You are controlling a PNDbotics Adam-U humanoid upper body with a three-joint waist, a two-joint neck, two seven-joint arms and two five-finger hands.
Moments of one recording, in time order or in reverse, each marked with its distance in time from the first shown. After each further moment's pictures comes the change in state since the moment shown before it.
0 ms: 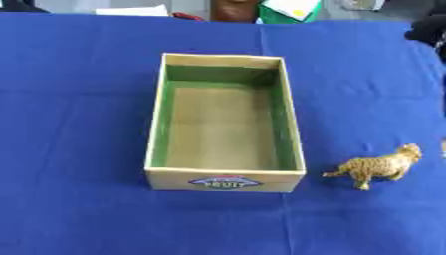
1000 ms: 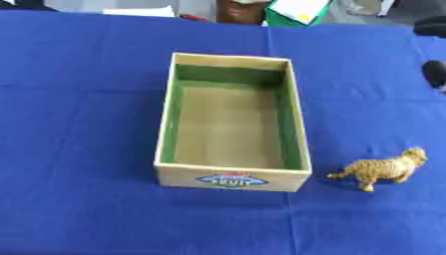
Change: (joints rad) left arm 0.017 0.026 0.000 0.000 -0.009 0.006 0.001; right arm 0.103 -0.426 0.048 -0.001 0.282 -0.100 0.273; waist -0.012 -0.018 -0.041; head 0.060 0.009
